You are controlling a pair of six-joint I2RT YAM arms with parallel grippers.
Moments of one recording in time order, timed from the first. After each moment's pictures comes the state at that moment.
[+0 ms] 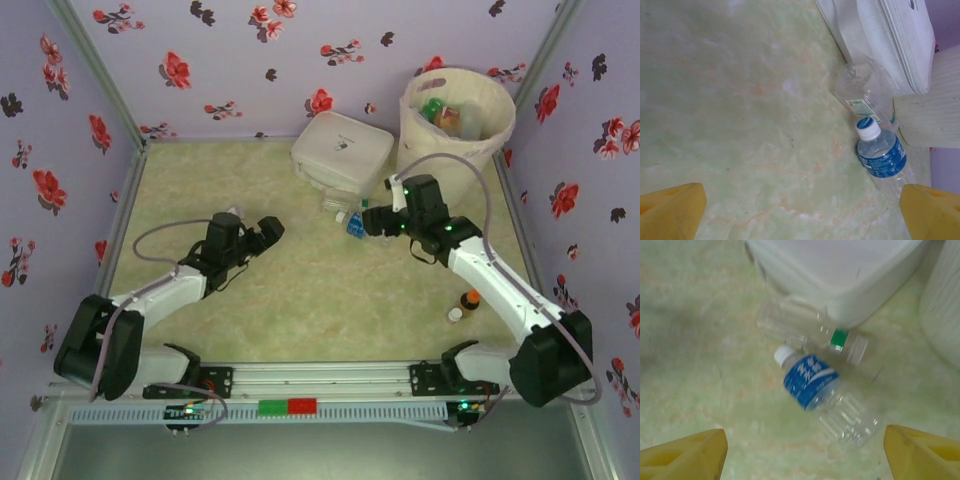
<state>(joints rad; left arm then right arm) -0.47 1.31 0.60 0.14 0.13 -0.96 0.44 1.26 1.00 -0.48 -0.08 0.17</state>
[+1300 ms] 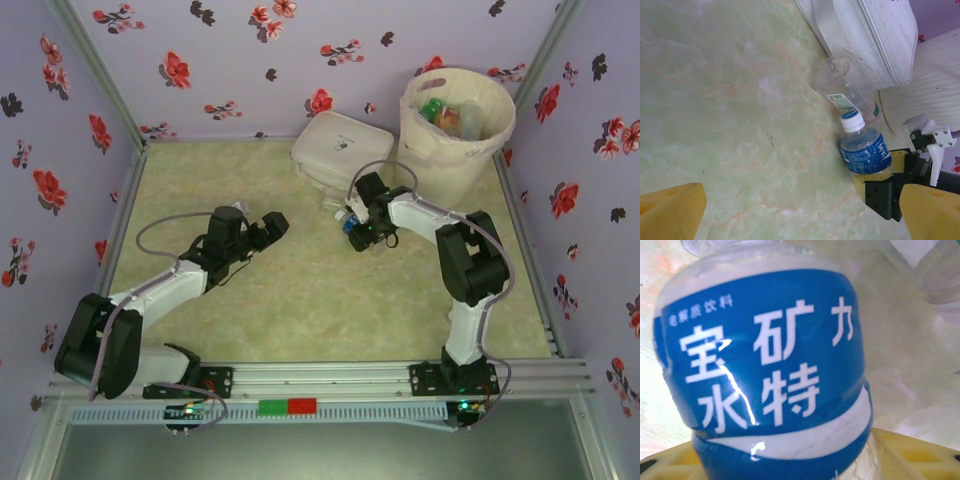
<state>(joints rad) -0.48 1.31 0.64 0.09 0.16 -0.94 0.47 1.91 1.31 -0.69 -0.03 -0.13</state>
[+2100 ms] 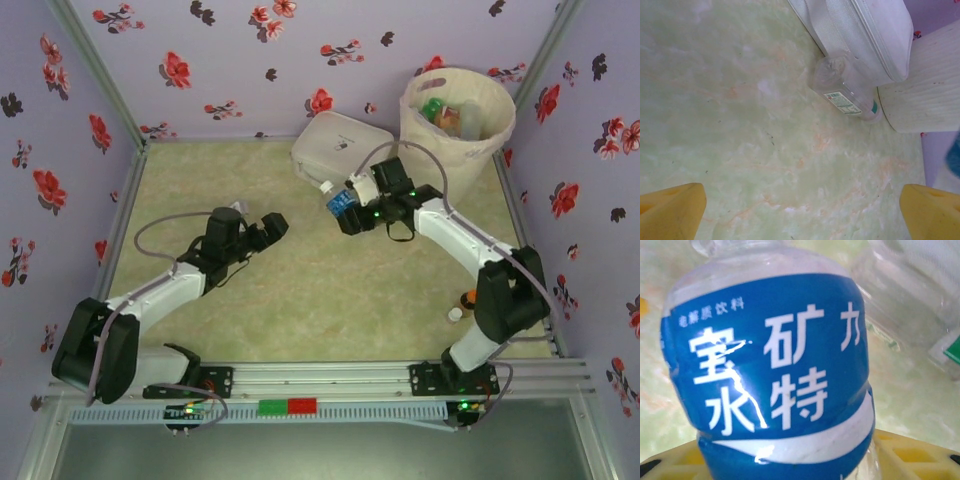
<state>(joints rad) -0.48 1.27 0.63 0.08 0.16 -0.89 0.46 1.57 1.25 -0.56 -0.42 0.00</state>
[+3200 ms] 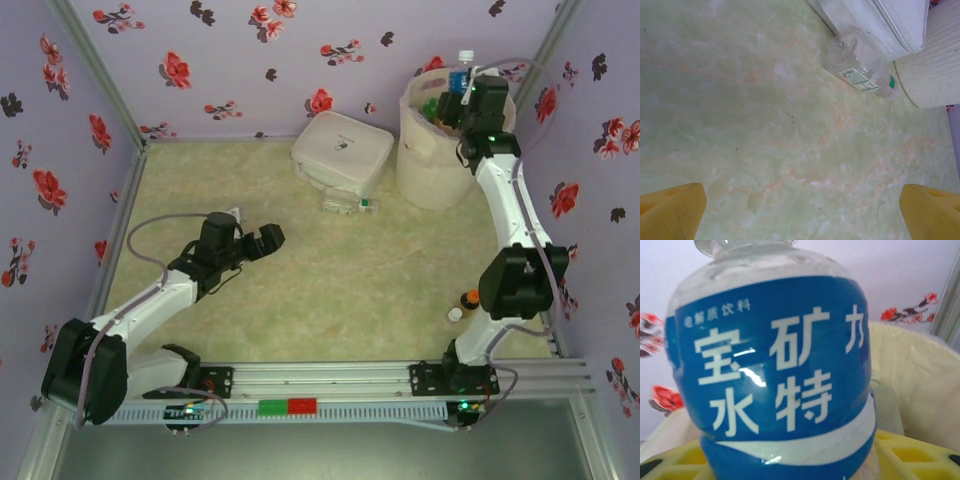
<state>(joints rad) -0.48 1.18 0.63 -0.08 0.15 -0.76 0.03 1.75 1.74 -0.36 0.09 0.14</state>
